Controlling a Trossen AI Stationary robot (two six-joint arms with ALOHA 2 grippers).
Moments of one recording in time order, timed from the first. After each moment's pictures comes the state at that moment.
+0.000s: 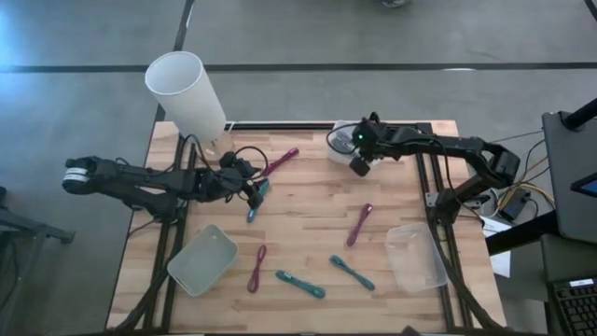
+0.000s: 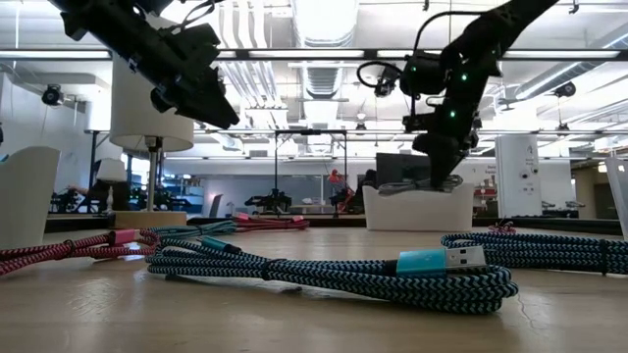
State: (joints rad) left arm 0.01 1.06 0.65 -0.18 -0.53 -0.28; right arm -0.56 1.49 0.93 -0.57 0.29 0.04
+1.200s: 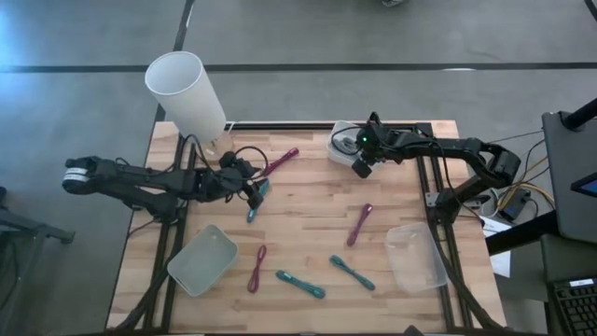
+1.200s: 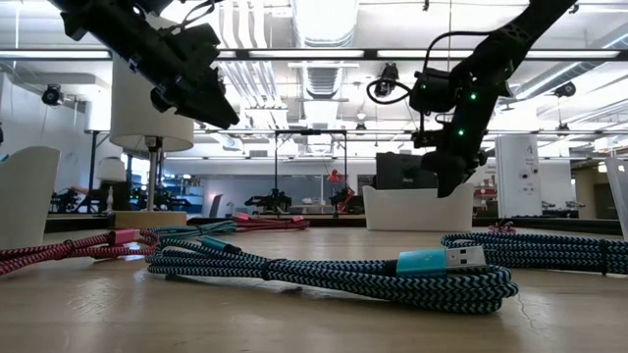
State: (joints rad) left arm 0.01 1.06 0.65 -0.18 -0.54 -0.28; right arm -0.60 1.49 0.81 -0.43 0.25 0.05
